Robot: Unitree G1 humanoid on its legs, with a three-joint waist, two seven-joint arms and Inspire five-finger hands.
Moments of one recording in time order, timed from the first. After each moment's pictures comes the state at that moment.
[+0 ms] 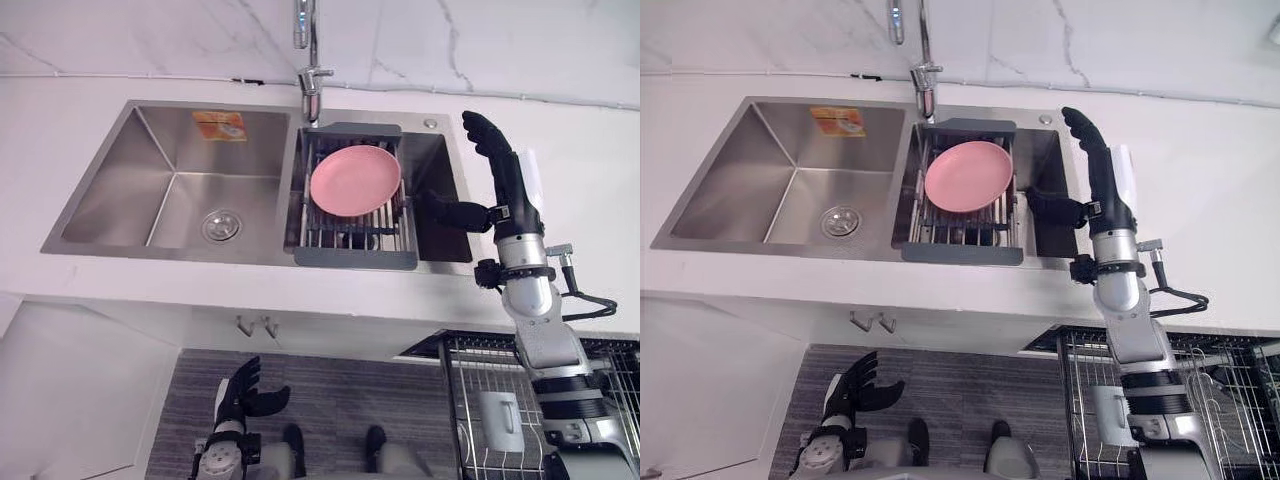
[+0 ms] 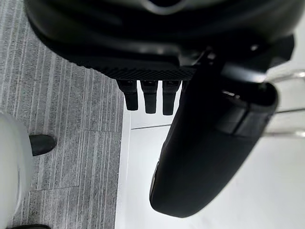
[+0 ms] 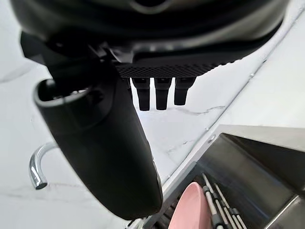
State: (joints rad) left arm 0.19 0.10 -0.08 0.67 -0.08 -0.17 0.15; right arm -0.30 -0.53 -0.01 0.06 -0.15 -0.16 -0.17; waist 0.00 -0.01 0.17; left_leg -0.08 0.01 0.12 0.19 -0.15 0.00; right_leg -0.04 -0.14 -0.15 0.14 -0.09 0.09
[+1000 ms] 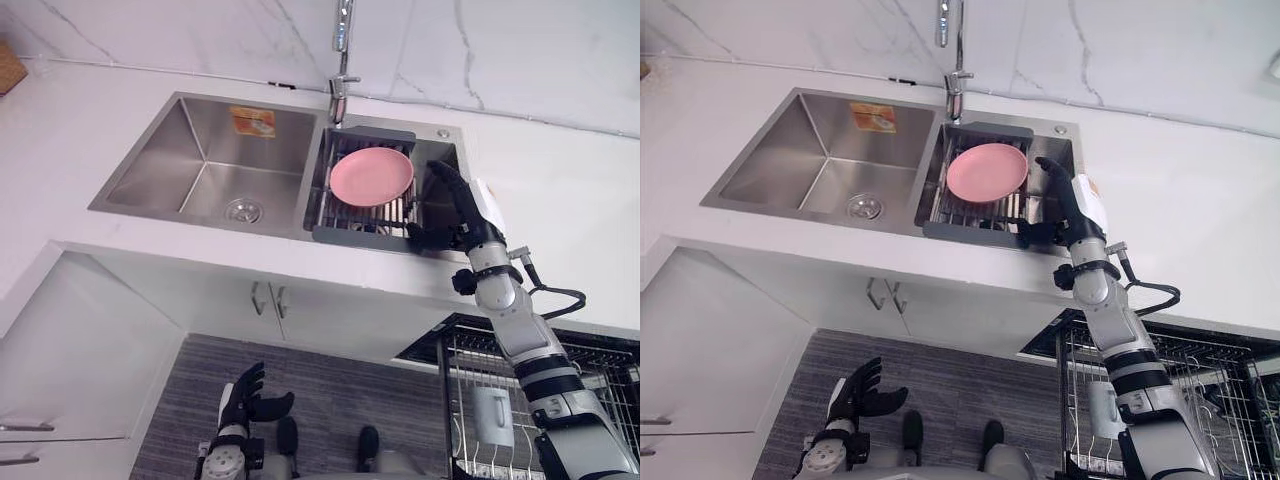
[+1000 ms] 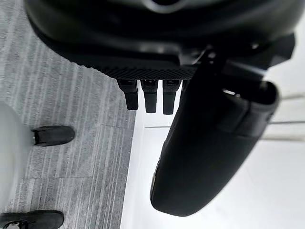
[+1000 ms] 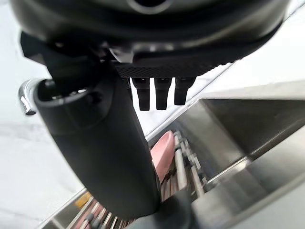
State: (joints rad) left arm 0.19 0.11 -0.11 0.68 -0.08 -0.16 0.15; right arm -0.40 -0.51 0.12 0.33 -0.29 -0.08 -0.19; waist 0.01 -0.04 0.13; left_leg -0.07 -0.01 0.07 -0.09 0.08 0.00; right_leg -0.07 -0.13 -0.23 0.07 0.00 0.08
